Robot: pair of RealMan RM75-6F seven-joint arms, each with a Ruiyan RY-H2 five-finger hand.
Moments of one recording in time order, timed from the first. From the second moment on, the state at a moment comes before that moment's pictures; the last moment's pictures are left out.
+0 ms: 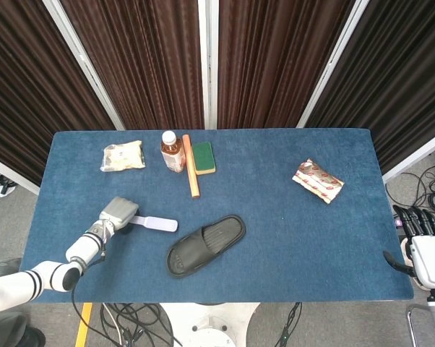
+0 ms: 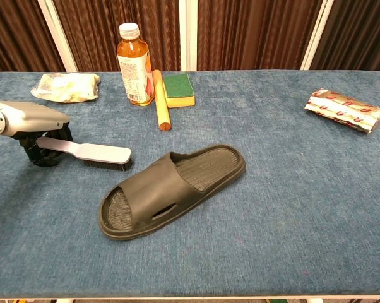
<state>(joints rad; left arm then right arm) -0.81 -1.47 -0.02 -1.28 0.96 0.59 0.38 0.09 -1.01 0.05 -1.63 -1.50 1.44 0.08</state>
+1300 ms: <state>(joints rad) -0.67 -1.60 0.01 -1.01 1.64 1.13 -0.72 0.38 -1.00 0.07 -1.75 -1.55 1.03 -0.06</state>
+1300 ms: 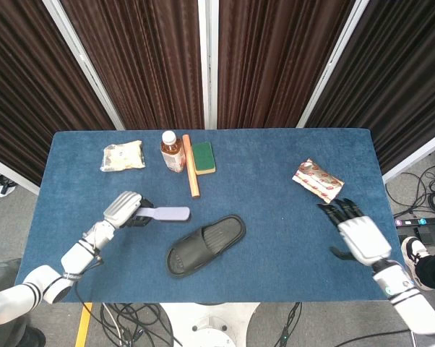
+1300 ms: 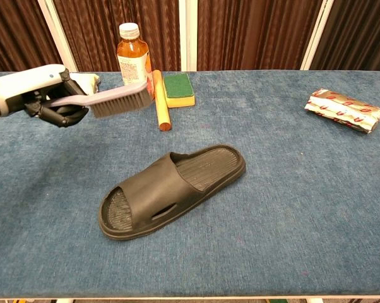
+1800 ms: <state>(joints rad) -0.60 -1.60 0.09 -1.06 1.73 1.25 -0.45 0.80 -1.36 0.15 -1.58 -1.34 0.56 -0.28</state>
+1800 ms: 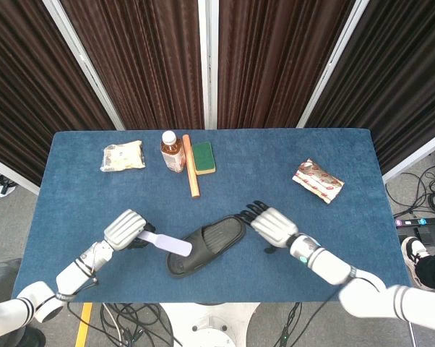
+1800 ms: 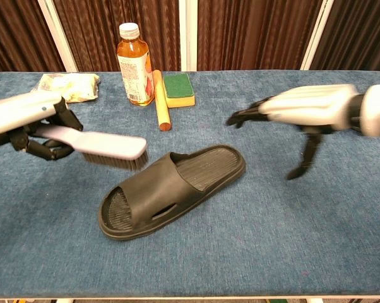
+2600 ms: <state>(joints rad) -0.60 -1.70 0.09 -1.04 1.71 1.19 -0.28 1.05 -1.62 0.09 -1.32 -1.04 0.54 -0.49</state>
